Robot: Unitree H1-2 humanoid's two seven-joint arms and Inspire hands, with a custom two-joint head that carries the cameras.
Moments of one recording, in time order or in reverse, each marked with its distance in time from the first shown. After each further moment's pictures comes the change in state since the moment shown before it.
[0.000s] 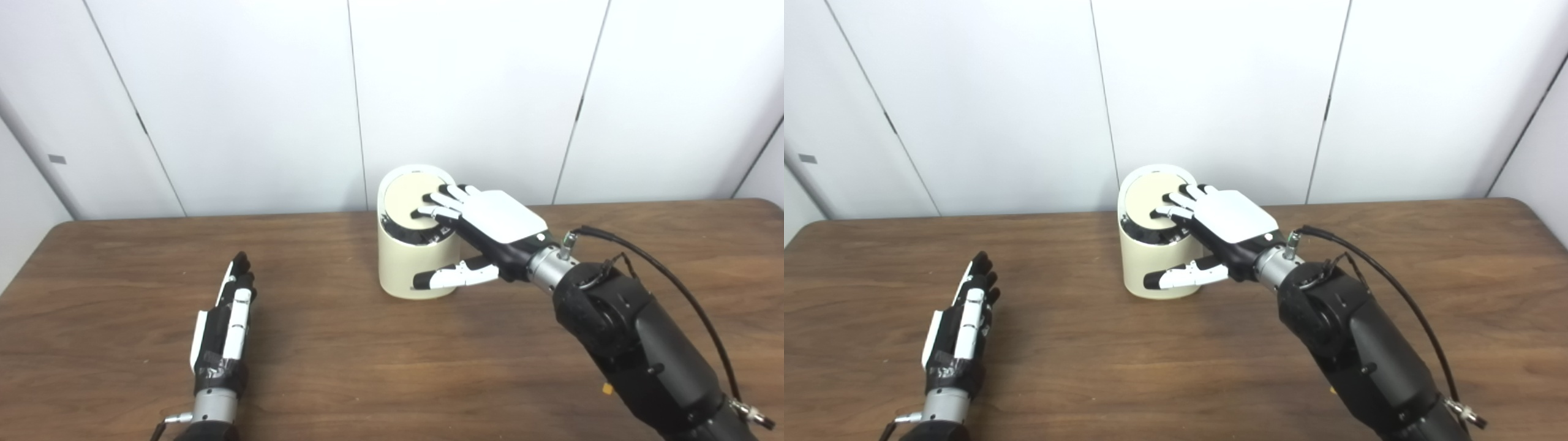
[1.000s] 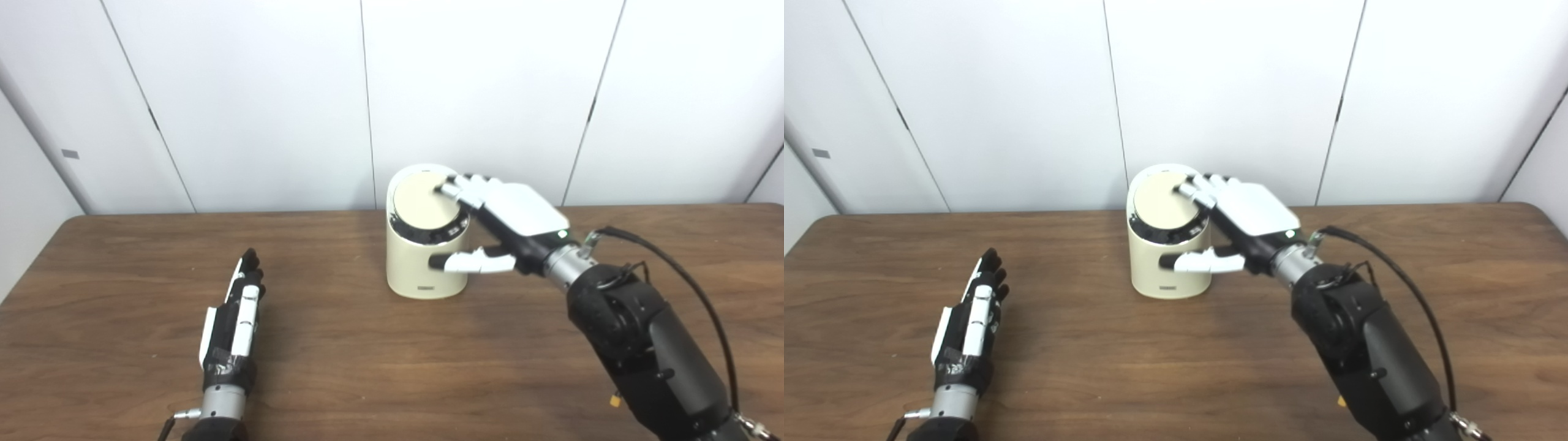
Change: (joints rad) left arm 0.003 -0.007 0.001 -0.008 -0.006 0.000 -0.004; right arm 0.031 0.047 -0.116 0.010 0.029 0.000 -0.105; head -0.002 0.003
